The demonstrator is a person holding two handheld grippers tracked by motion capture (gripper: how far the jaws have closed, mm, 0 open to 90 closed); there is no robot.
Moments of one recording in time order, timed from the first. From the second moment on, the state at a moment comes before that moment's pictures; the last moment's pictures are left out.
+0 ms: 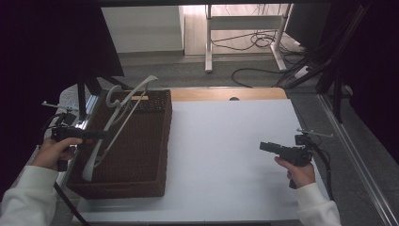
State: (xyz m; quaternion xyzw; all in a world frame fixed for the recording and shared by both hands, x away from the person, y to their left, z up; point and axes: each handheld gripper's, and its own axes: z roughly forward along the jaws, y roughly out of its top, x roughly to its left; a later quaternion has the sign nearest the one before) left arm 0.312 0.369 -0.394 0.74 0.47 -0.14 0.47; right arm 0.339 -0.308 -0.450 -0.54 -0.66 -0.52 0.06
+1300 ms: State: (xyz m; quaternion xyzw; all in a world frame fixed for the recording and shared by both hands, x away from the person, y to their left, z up) left arm 0.323 0.356 -0.457 0.77 0.52 -0.15 0.33; right arm 0.341 -0.312 -0.456 -0.55 -0.65 -0.52 0.06
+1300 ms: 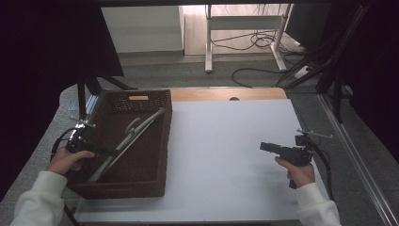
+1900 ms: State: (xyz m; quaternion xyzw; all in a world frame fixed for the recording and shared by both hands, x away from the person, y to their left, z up) left arm 0.308 0.334 -0.425 0.78 0.49 -0.07 0.38; right arm 0.345 -0.309 -0.456 -0.54 -0.66 -0.53 0.07
